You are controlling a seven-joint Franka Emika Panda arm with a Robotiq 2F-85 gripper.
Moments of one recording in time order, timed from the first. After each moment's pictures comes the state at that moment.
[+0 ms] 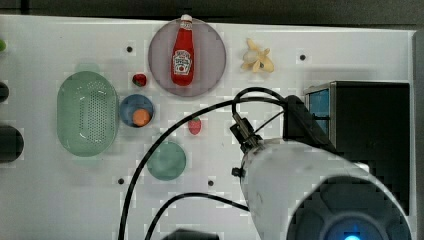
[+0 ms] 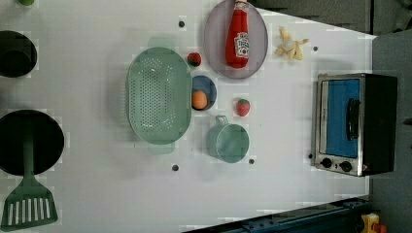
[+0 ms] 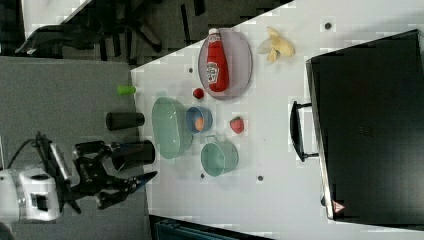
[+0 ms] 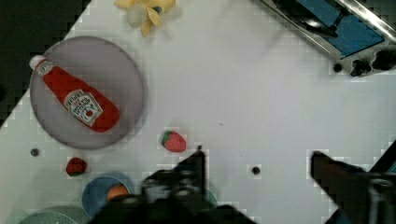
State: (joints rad) arm -0.02 -0.35 -0.08 -1.99 -0.04 0.14 0.06
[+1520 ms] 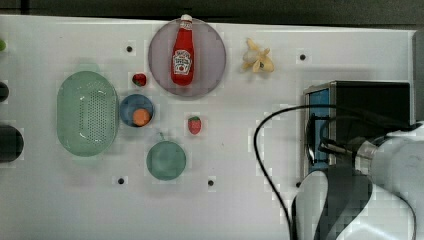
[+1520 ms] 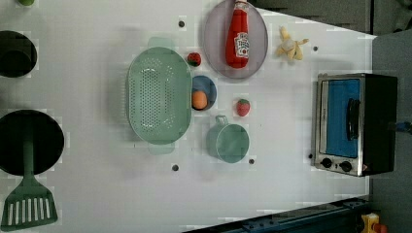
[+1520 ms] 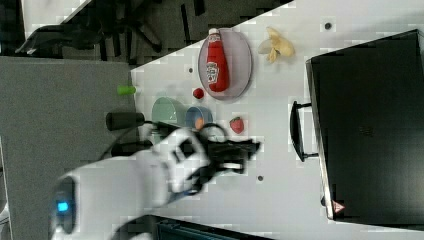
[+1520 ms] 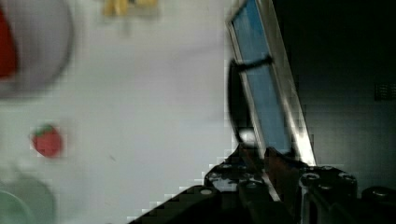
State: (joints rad) arm -0.09 -0.13 -0.42 -2.13 -0.04 0.49 -1.01
